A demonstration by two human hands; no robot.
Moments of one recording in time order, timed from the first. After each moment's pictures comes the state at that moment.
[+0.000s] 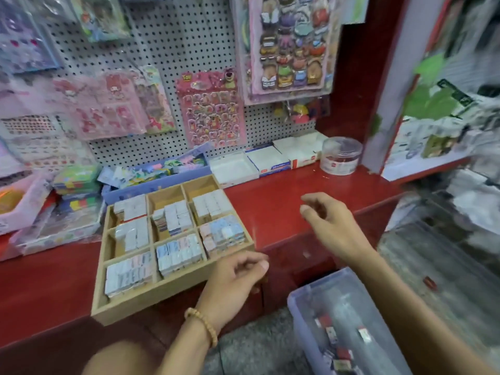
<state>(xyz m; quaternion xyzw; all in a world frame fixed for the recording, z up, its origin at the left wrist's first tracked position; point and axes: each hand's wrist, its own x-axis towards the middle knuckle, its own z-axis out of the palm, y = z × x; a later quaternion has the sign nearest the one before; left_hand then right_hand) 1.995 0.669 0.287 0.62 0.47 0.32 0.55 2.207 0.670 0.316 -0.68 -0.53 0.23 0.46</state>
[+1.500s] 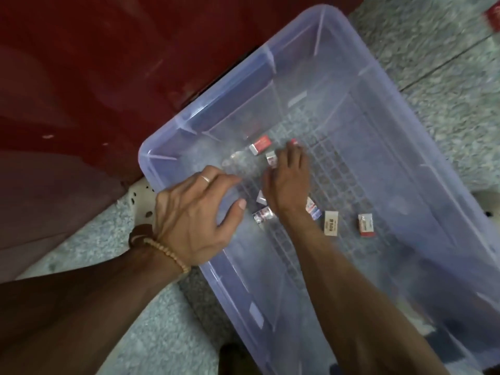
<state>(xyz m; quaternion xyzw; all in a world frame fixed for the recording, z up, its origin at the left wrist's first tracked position) 2.169 0.661 -0.016 0.91 0.38 -0.03 0.13 2.301 0.614 -0.195 -0.83 -0.44 0.28 0.20</state>
